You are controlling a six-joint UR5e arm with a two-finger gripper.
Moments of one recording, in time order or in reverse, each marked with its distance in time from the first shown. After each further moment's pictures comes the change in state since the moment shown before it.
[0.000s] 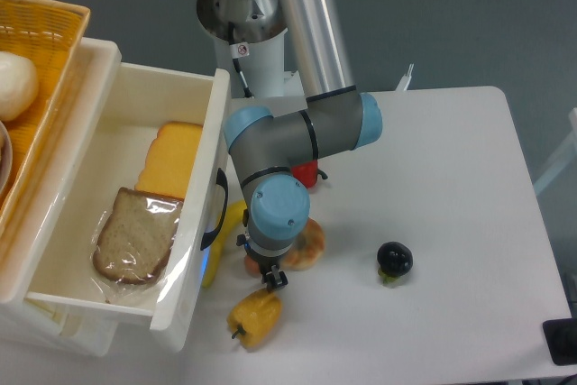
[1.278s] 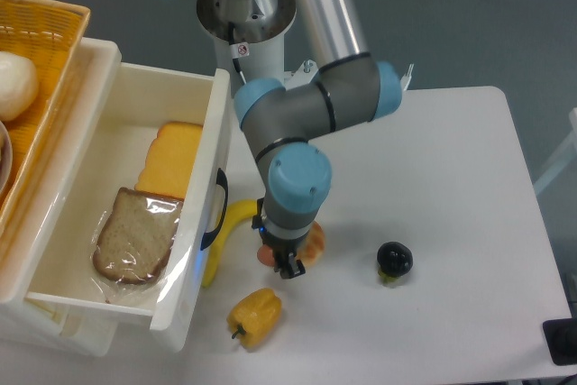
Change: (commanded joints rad) arm 0.074 0.172 0.031 -0.064 -0.012 0.054
